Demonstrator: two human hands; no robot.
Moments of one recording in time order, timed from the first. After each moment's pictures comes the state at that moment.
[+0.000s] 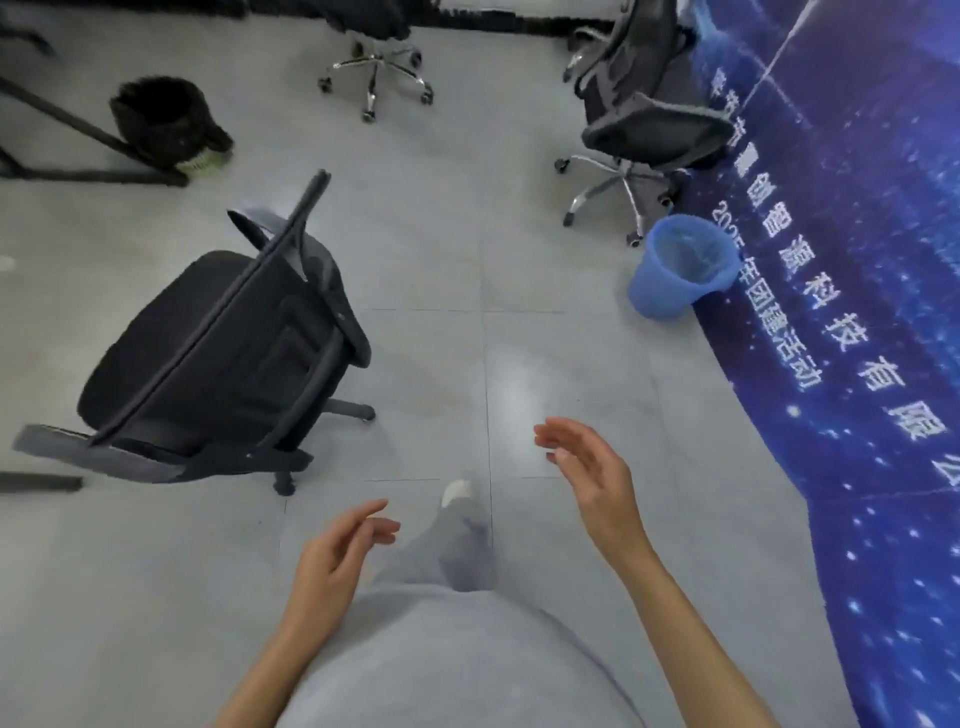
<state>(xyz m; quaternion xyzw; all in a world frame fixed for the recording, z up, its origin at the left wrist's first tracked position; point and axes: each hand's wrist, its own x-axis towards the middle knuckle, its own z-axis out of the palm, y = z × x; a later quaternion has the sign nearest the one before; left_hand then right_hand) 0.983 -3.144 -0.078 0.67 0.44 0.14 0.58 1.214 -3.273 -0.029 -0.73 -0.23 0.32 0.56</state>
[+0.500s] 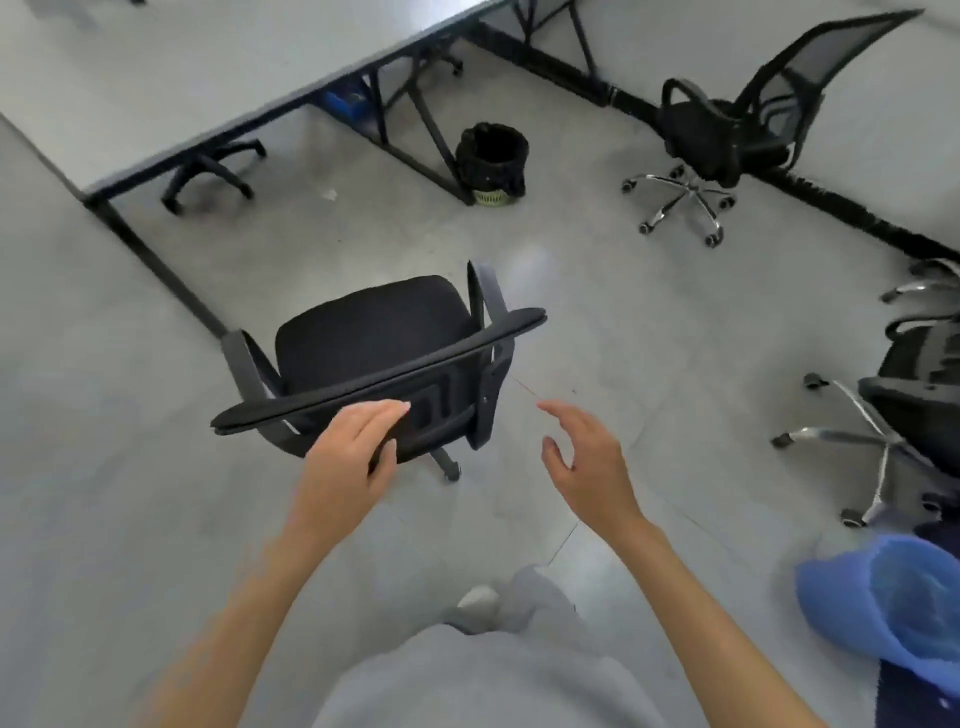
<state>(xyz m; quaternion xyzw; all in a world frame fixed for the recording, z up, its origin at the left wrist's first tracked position) 1.068 -2.985 -0.027 0.76 0.57 0.31 0.10 1.327 -2.980 -0.019 -0.61 -0.70 0.25 0.29</state>
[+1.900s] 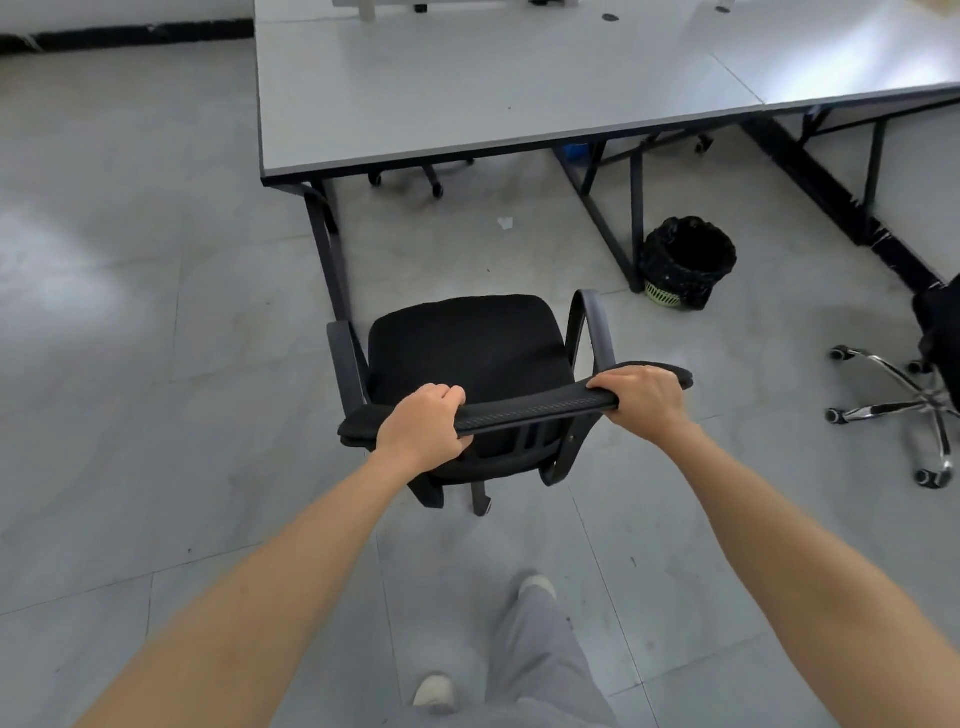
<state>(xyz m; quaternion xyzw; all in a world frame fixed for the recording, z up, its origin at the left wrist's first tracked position) 1.075 -2.698 -0.074 0.59 0.79 0.12 0.14 1.301 -2.502 -0.081 -0.31 -0.95 0.04 0.08</state>
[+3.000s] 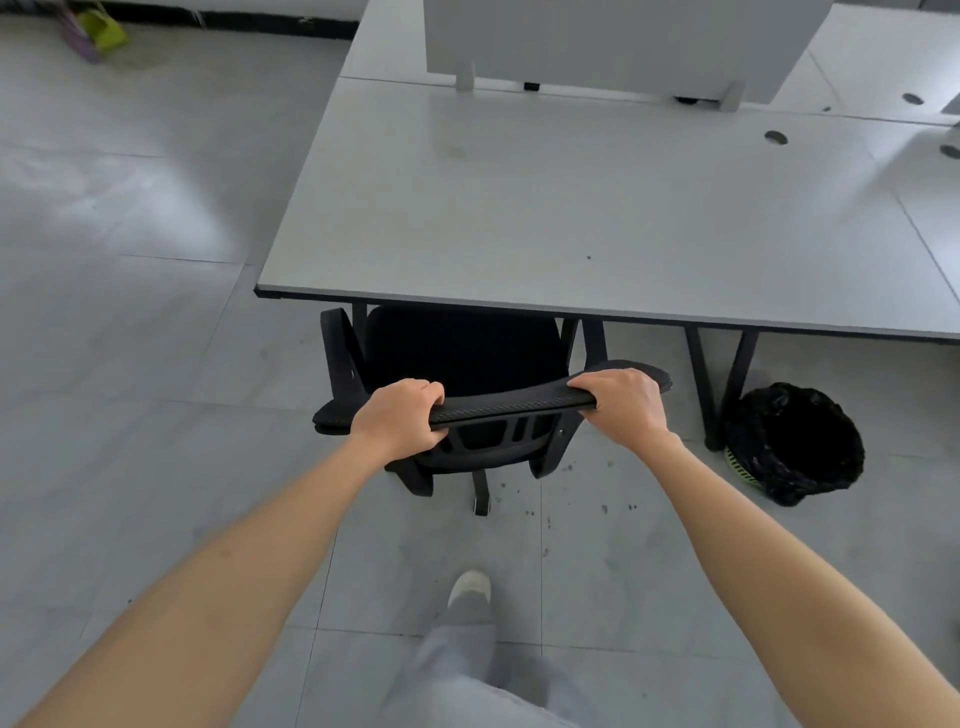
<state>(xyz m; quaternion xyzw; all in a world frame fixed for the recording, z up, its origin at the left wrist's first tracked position) 0.844 -2.357 -0.071 0.47 0.87 0.11 0.13 1.008 -2.116 -0.071 -0.19 -0.98 0.09 0.03</state>
